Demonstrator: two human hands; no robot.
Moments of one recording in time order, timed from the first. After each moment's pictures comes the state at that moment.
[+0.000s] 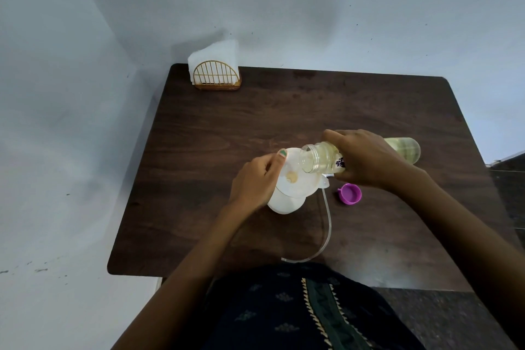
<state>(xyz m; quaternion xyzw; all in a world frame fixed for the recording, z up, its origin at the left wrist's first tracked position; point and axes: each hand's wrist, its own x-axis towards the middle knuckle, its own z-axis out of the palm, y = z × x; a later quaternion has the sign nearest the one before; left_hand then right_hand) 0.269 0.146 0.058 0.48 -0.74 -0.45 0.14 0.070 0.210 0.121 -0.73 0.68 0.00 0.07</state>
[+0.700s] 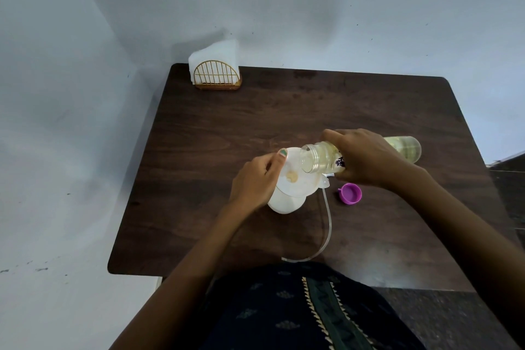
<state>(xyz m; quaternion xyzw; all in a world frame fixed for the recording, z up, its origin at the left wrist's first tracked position) 0.269 0.146 0.059 0.47 -0.74 -0.46 0.14 0.068 0.208 0.118 -0.73 0.68 0.01 0.07</state>
